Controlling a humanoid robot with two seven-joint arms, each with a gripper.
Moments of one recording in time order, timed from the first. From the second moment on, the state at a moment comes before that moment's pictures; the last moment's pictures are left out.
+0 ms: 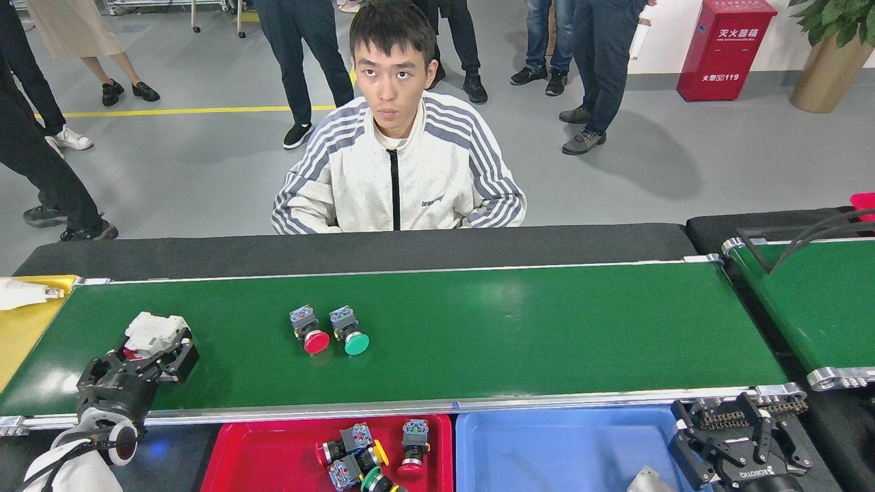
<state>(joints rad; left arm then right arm) -0.46 0.28 0.25 -0.73 -1.47 -0.24 -0.01 0.20 -0.12 -0.25 -1.63 1.27 -0.34 -0.01</state>
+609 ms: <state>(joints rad) -0.41 0.26 0.18 -0.82 -1.45 -0.25 0.09 0.20 -0.12 -0.28 -1.63 1.27 -0.38 -0.01</state>
